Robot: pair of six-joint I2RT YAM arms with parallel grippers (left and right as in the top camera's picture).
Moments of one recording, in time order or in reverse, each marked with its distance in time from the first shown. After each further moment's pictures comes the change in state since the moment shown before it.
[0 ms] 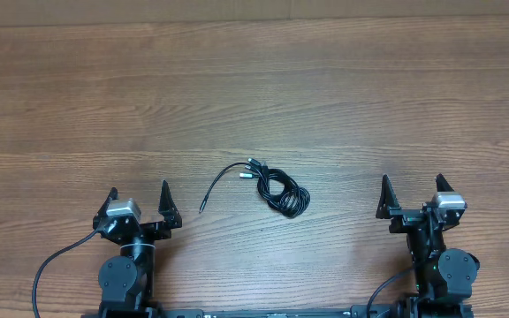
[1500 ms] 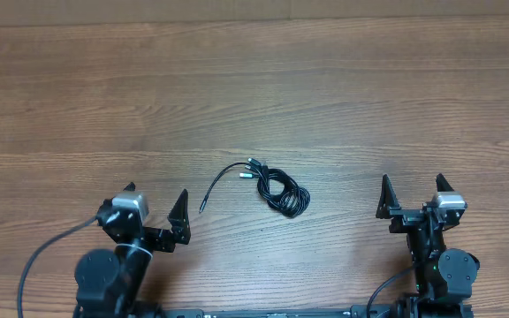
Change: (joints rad) left arm 0.000 0.194 0.395 -0.364 0.292 0.024; right arm 0.000 0.000 0.000 0.002 0.000 -0.001
